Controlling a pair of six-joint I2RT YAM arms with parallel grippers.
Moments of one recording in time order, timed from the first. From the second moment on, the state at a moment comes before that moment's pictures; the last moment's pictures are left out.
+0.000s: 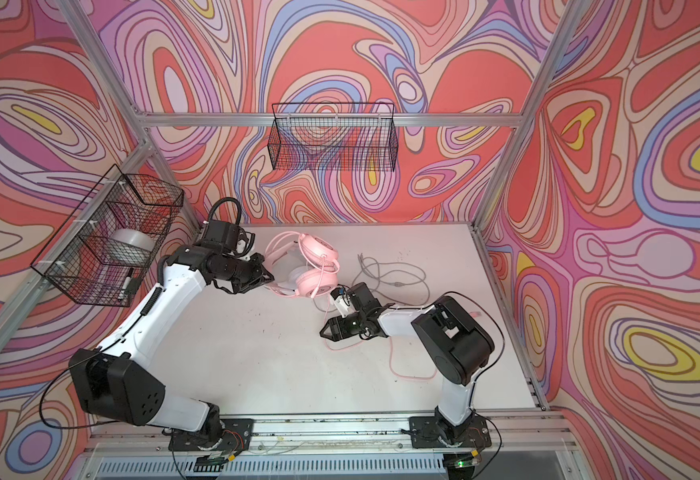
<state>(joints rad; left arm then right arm) -0.20 1.48 1.42 -0.97 0.36 -0.66 0.64 1.81 0.86 0.06 -0.58 0.36</state>
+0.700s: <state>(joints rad) -0.16 1.48 1.42 -0.94 0.34 -0.73 0.68 1.81 0.84 0.06 -0.59 0.31</state>
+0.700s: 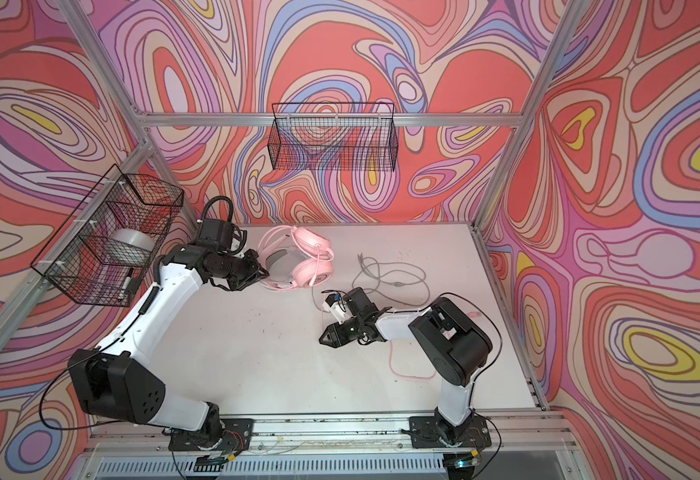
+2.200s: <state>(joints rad) -0.08 1.48 1.42 -0.92 0.30 -0.82 0.86 1.78 0.97 -0.28 -0.12 0.25</state>
